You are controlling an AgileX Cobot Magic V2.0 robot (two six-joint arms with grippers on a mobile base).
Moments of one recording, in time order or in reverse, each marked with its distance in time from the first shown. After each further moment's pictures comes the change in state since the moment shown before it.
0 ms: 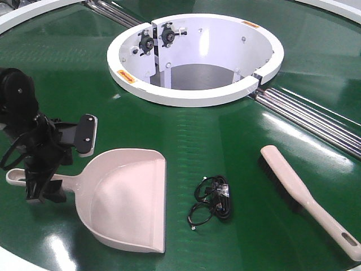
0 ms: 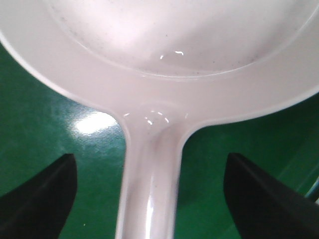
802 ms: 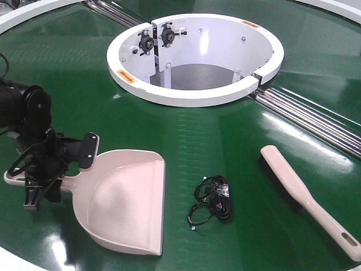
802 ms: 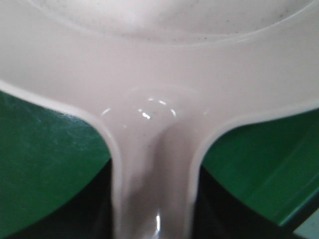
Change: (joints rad) left arm 0.000 0.099 -0.001 0.103 0.011 0.001; right arm 0.000 0.000 0.000 0.000 0.000 0.000
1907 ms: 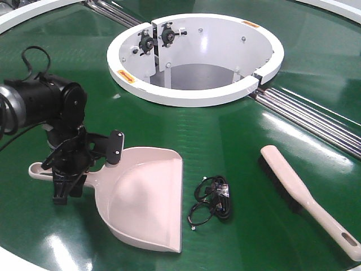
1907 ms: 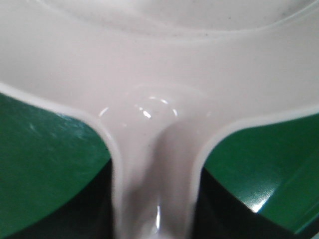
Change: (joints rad) left arm -0.125 0.101 -0.140 0.050 0.084 -0.136; right arm 0.000 0.000 0.000 0.000 0.000 0.000
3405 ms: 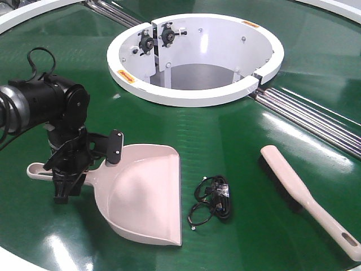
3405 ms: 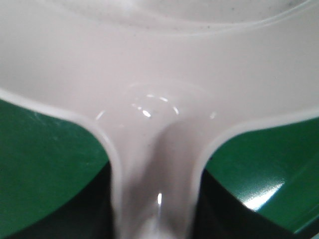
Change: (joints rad) left arm -0.004 0.007 -0.008 0.038 0.003 -0.045; right arm 0.000 0.000 0.000 -0.001 -0.031 -0.008
